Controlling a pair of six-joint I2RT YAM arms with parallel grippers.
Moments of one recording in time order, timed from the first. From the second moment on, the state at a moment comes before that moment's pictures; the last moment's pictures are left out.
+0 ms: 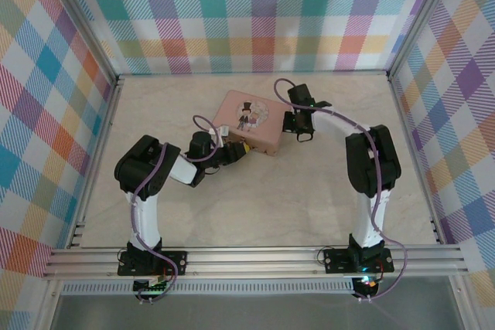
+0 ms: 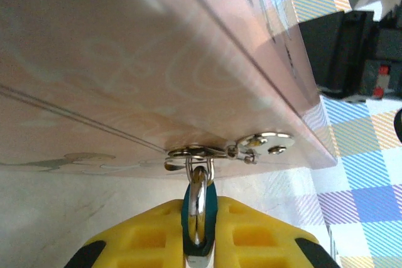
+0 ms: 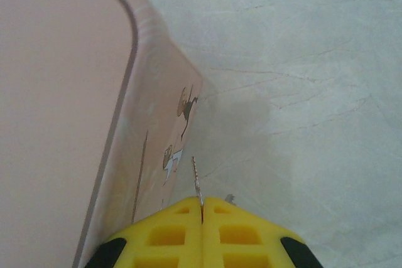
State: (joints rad) left arm -0.43 1.99 0.70 0.92 0.61 -0.85; right arm 0.39 1.98 1.43 -0.51 0.06 0.44
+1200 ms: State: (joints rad) left arm -0.50 1.96 0.72 0.81 0.58 -0.84; right arm 0.34 2.00 1.43 -0.41 -0.09 0.24
